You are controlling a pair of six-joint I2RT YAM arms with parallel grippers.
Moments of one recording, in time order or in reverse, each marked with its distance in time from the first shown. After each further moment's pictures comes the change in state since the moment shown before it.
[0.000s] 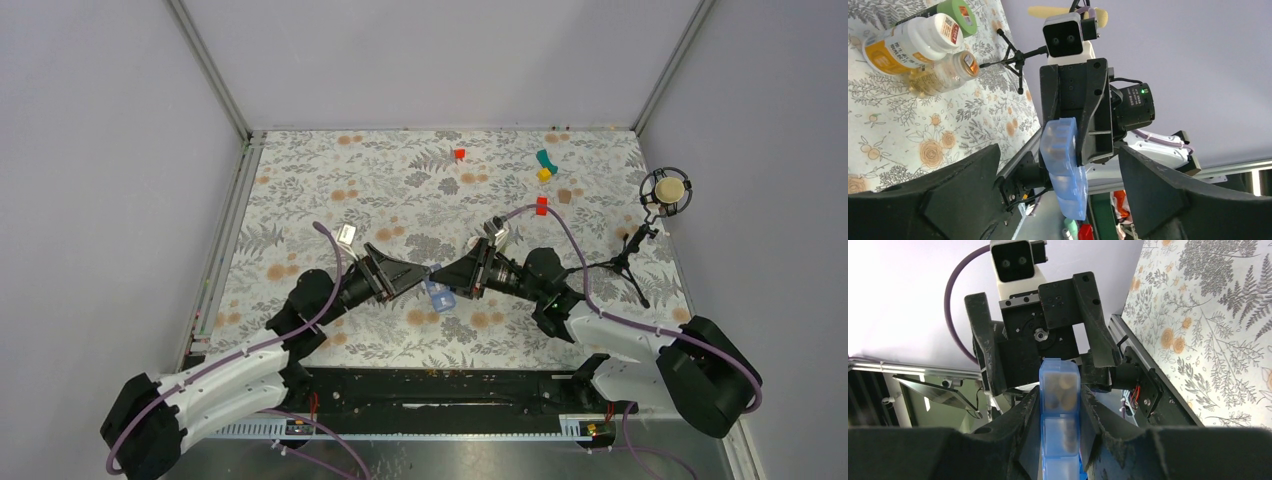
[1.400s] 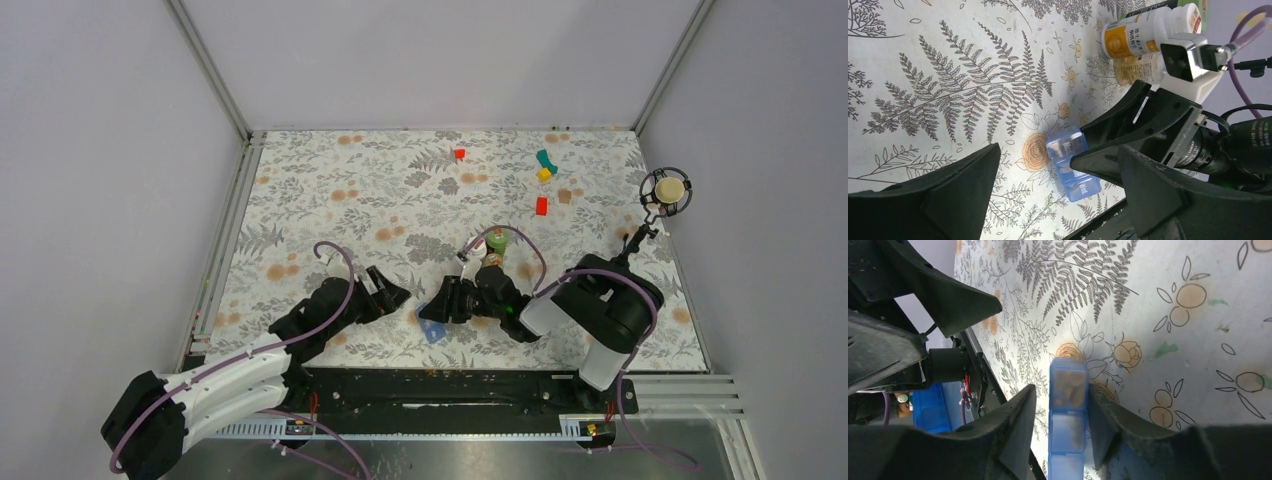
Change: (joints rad) left arm 0.008 -0.005 -0.079 -0.470 -0.310 0.235; right arm 0.114 0.588 -0.004 0.104 0.164 -0.504
